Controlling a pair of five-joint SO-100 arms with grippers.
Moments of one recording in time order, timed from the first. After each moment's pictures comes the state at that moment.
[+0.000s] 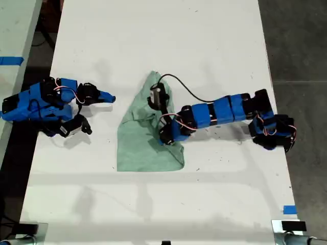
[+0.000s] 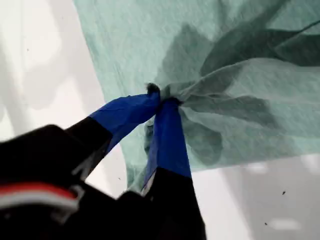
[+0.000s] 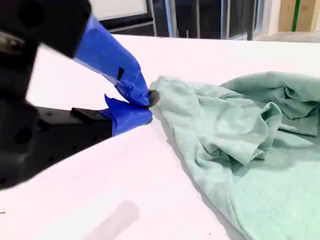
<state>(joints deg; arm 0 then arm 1) -22.8 205.1 186.2 54.2 9.4 -4.7 62.5 54.2 70.0 -29.2</state>
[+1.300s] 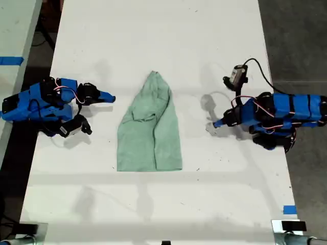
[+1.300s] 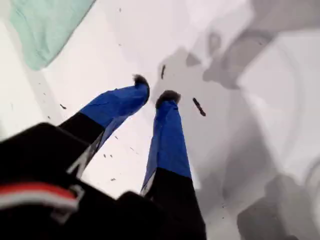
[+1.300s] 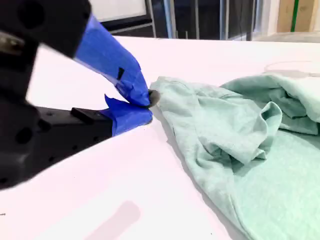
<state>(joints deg) -22.8 205.1 186.2 54.2 9.8 9.6 180.8 163.4 73.0 -28.3</state>
